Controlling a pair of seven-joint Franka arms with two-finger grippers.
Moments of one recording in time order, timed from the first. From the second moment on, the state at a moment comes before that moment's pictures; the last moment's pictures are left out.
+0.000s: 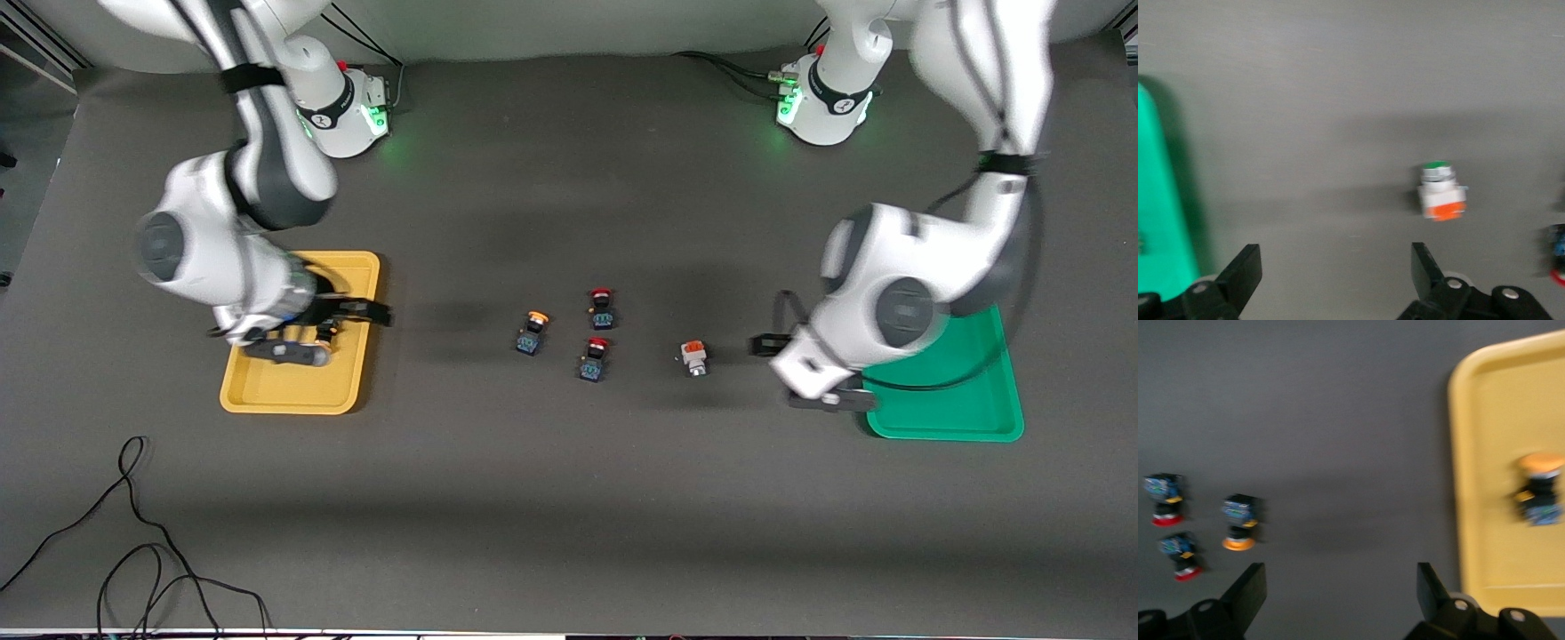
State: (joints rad) left arm -0.29 0.42 -0.10 -1.75 -0.02 2.03 -0.34; right arm 0.78 0.22 -0.47 -1.98 0.34 2.09 0.38
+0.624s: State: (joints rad) left arm -0.42 0.61 -0.10 -1.76 -0.02 2.29 -0.55; right arm 1.02 0.57 -0.46 -1.78 0.44 2.28 0.71
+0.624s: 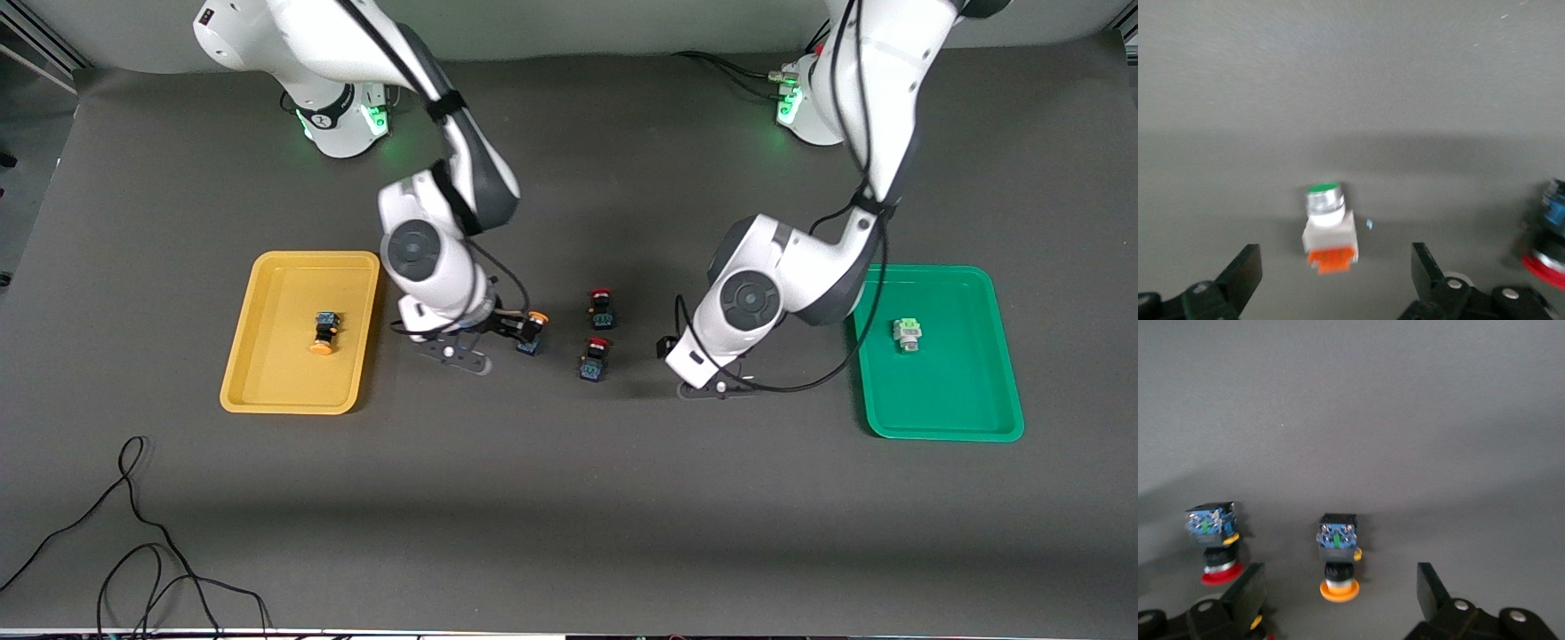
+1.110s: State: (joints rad) left arm -0.42 0.68 -0.09 -1.77 -0.02 2.36 -0.58; right arm 1.03 0.71 -0.40 -1.76 0.45 2.42 0.76
